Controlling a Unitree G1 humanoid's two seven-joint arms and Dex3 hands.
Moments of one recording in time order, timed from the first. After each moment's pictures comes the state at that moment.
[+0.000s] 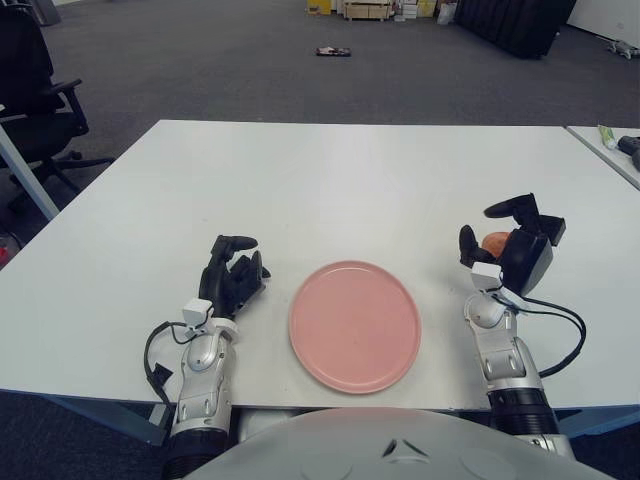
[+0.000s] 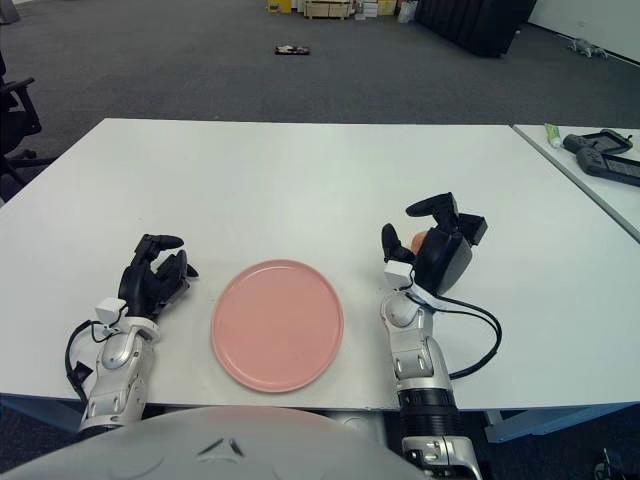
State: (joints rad) left arm 0.24 -0.04 0.12 0.10 -0.14 -0.27 -0.06; right arm 0.07 -0.07 -0.01 0.00 -0.55 -0.15 -0.82
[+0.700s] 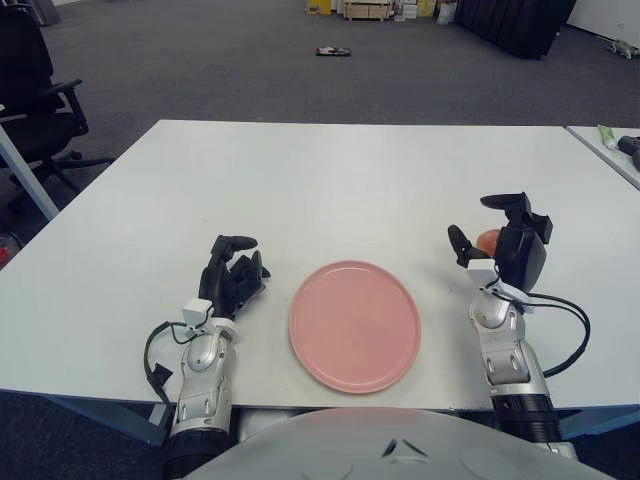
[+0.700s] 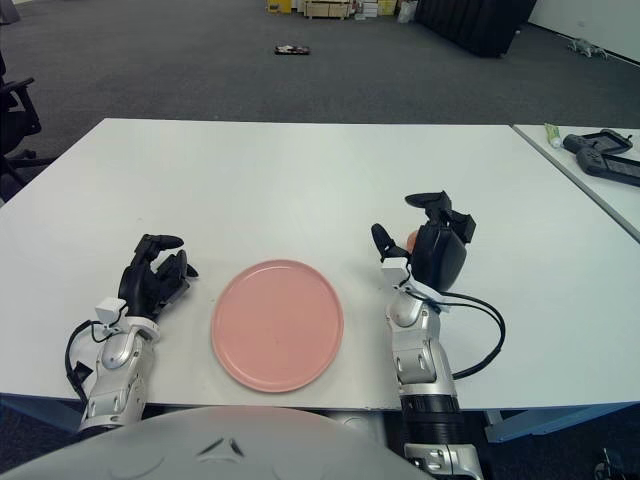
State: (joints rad) left arm 0.24 -0.04 0.12 0.10 -0.13 -0.27 -0.06; right arm 0.09 -0.10 0.00 -0.10 -0.65 0.11 -0.55
